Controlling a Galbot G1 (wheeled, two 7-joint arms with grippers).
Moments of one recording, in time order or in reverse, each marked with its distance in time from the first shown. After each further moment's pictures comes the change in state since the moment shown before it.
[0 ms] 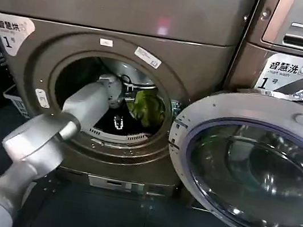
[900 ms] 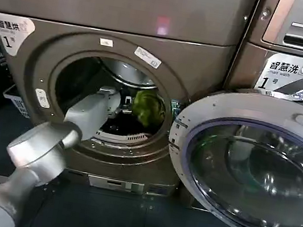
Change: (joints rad) left arm 0.048 -0.009 0.014 0.040 0.021 -0.002 -0.036; right arm 0.022 0.000 -0.038 -0.005 -0.024 0.007 -0.002
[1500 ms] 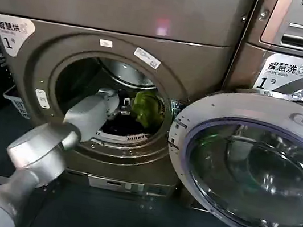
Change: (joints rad) left arm 0.000 0.001 -0.003 0.004 -0.005 0.003 -0.002; right arm 0.007 0.007 -0.009 0.000 -0.004 0.002 -0.002
